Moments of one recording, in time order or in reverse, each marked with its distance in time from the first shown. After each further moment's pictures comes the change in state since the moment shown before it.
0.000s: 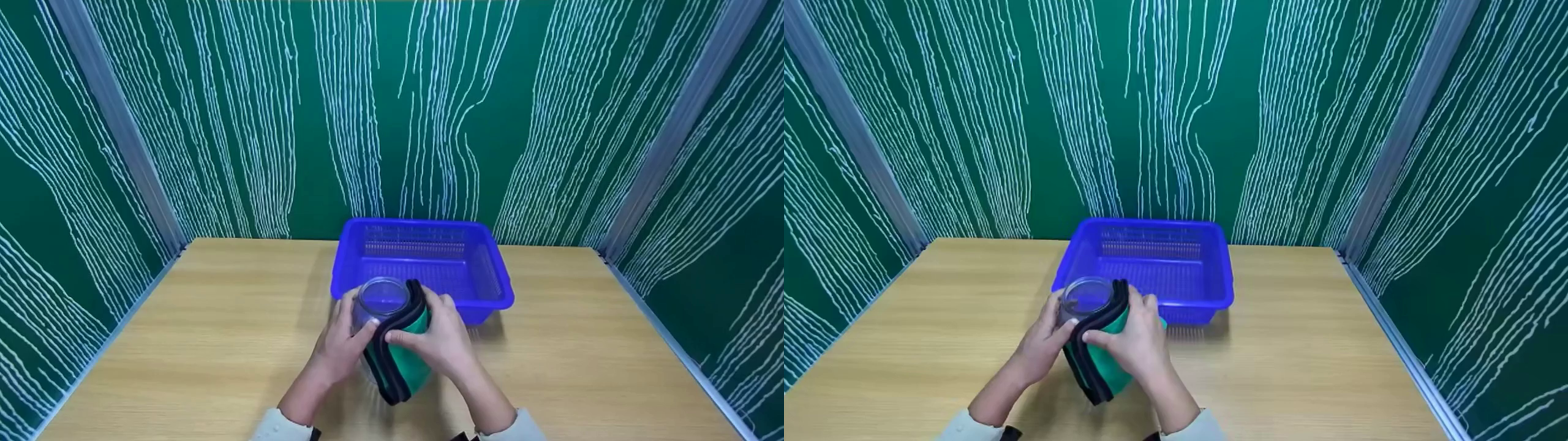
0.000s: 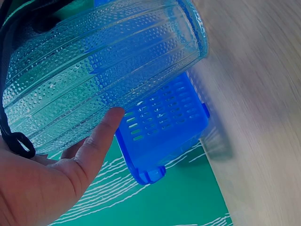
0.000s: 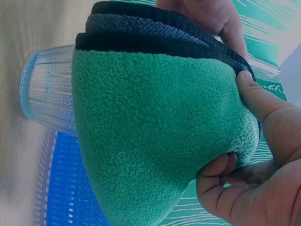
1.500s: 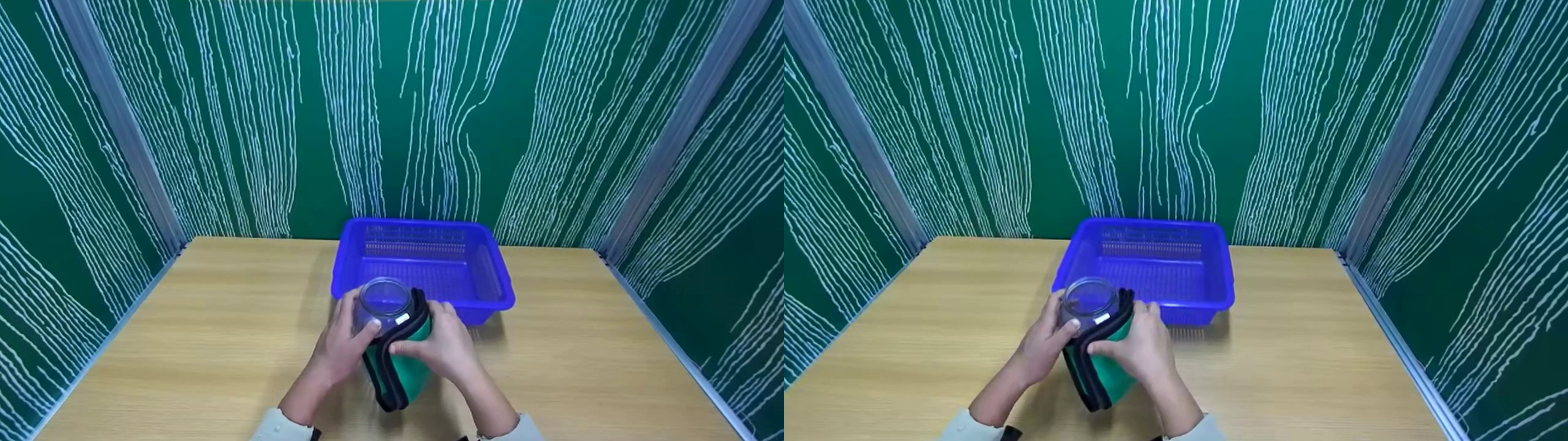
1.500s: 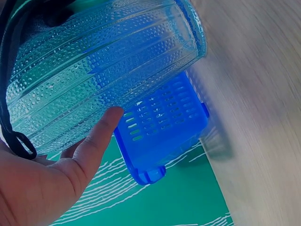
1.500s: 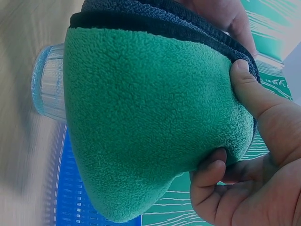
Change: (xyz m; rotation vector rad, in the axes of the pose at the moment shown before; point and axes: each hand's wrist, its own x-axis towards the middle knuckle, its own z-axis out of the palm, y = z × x) left_hand 0.002 -0.001 0.000 0.016 0.011 0.004; right_hand -0.002 0.011 0.003 -0.108 -0.009 -0.026
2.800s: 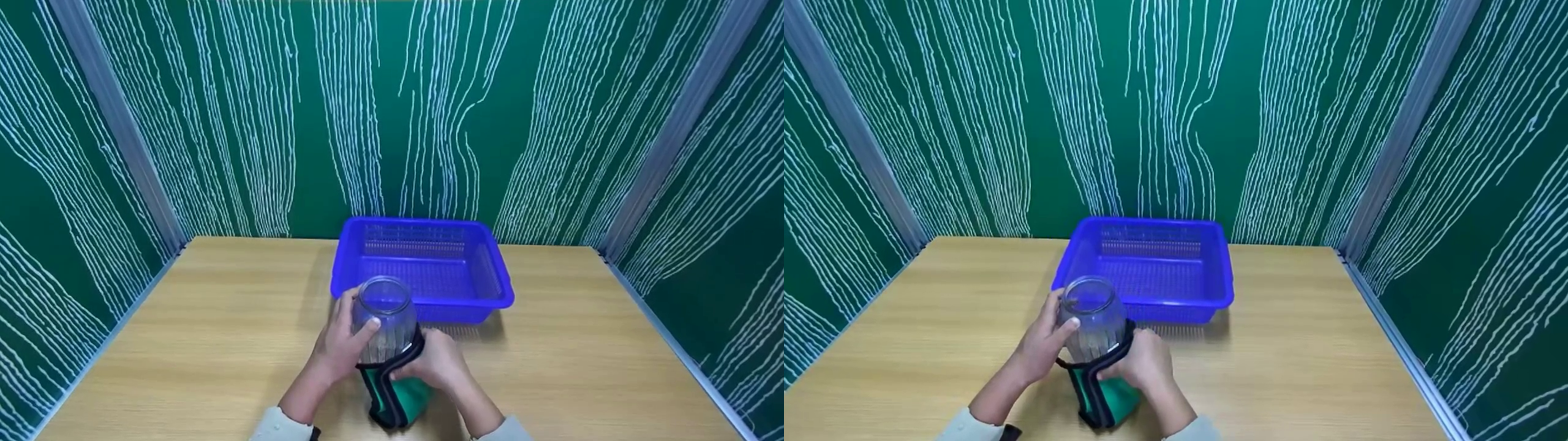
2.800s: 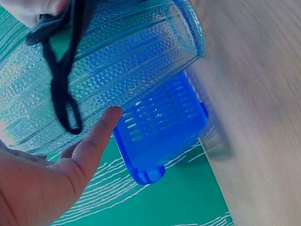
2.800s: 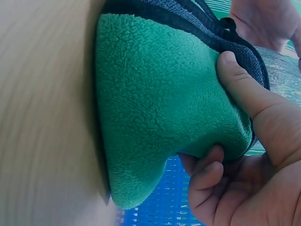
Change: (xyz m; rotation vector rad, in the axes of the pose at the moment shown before) left_hand 0.000 0.000 0.002 0.011 0.044 0.037; right_hand 0.005 0.043 0.042 -0.017 -0.163 -0.014
